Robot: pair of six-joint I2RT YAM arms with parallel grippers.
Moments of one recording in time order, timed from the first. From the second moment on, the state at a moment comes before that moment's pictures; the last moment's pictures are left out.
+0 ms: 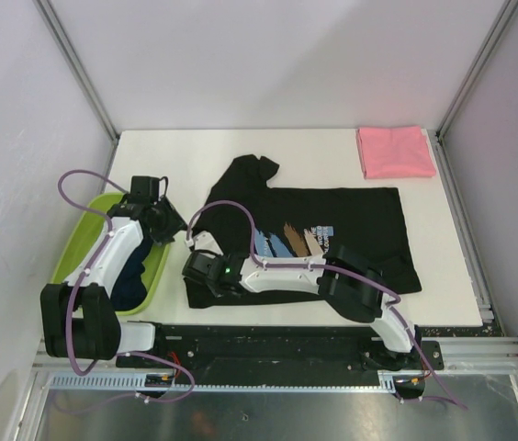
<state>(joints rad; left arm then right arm) -0.05 1.31 0.94 -0.67 0.01 -0.70 1.28 2.15 1.63 -0.52 0.41 0.54</state>
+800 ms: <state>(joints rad) -0.19 1.24 0.82 -0.65 0.05 -0.67 1.05 2.15 1.77 -0.57 0.45 0.50</state>
